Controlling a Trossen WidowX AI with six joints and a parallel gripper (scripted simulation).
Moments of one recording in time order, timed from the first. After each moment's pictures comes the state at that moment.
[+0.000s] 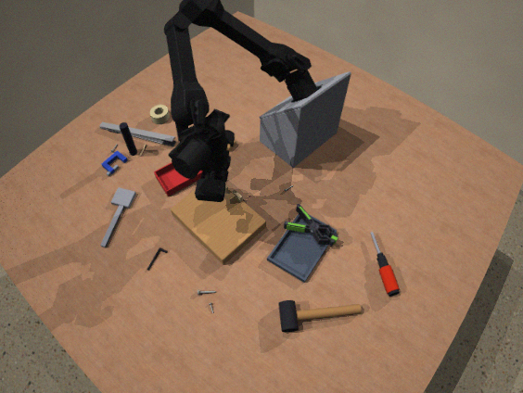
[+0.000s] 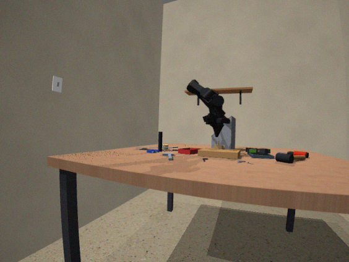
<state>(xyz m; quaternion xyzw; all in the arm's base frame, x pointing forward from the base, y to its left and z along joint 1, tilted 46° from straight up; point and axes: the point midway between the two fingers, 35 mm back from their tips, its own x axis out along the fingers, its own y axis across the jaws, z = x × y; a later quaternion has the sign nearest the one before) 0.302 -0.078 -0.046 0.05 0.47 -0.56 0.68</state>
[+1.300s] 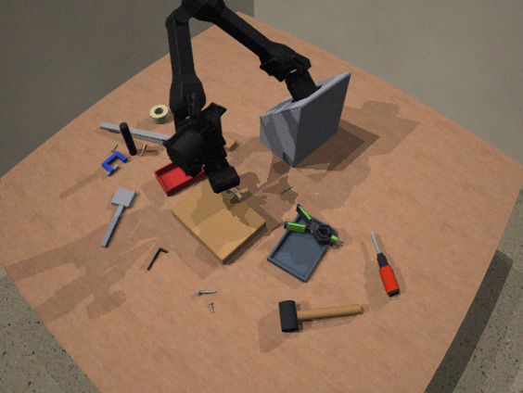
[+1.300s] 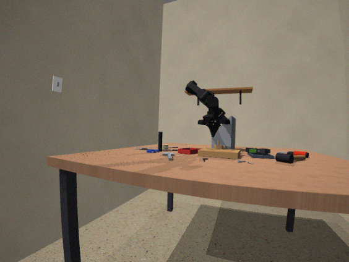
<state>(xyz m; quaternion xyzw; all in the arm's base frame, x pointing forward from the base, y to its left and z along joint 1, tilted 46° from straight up) 0.292 -0.094 -0.030 -0.14 0.61 -0.41 0.66</state>
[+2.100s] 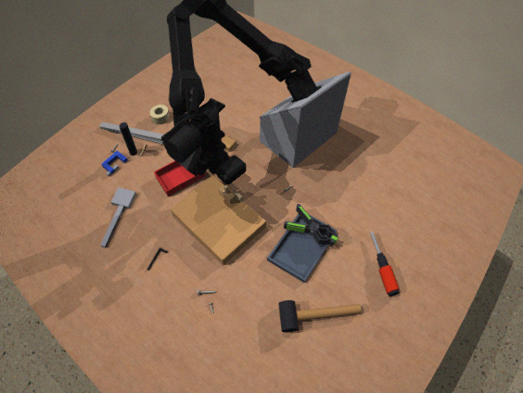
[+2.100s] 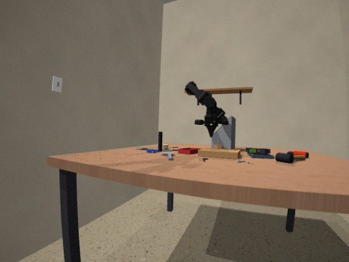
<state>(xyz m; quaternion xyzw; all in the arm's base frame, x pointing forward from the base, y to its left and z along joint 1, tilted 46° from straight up) 0.285 -0.103 -0.021 -0.24 0.67 -0.31 0.63</state>
